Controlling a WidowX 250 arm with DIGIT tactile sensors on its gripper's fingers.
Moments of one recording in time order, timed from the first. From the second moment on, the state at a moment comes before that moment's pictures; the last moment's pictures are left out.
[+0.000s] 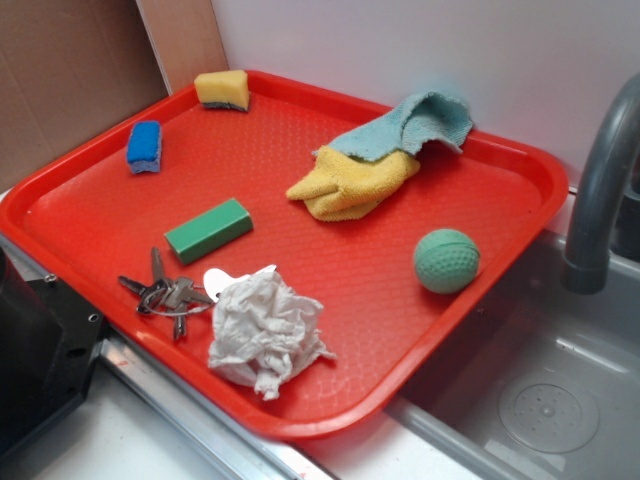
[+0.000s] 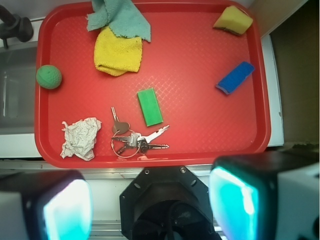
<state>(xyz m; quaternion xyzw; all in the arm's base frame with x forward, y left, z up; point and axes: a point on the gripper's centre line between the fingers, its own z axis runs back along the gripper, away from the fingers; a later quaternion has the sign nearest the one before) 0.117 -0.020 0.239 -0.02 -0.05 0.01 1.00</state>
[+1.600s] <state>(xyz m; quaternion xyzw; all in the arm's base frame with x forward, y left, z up) 0.179 0.097 0.104 0.04 -0.04 0.32 0.95</state>
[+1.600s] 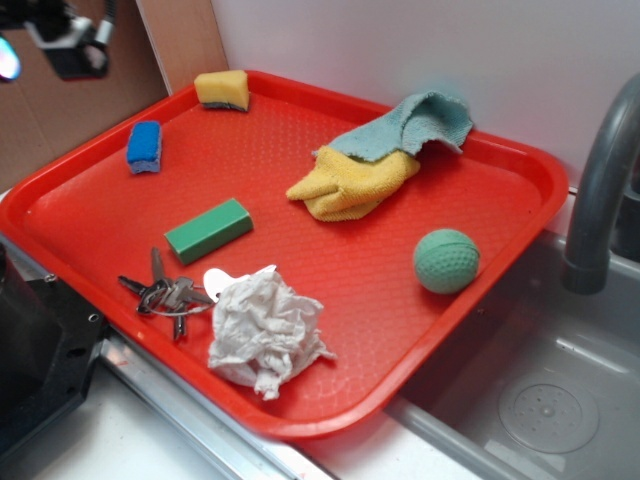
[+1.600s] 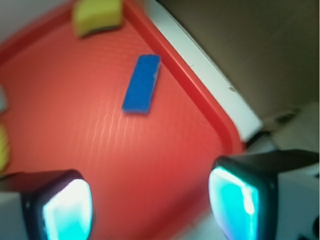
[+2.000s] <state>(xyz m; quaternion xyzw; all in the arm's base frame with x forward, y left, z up) 0.230 0.112 0.032 0.03 -0.05 0.35 0.93</state>
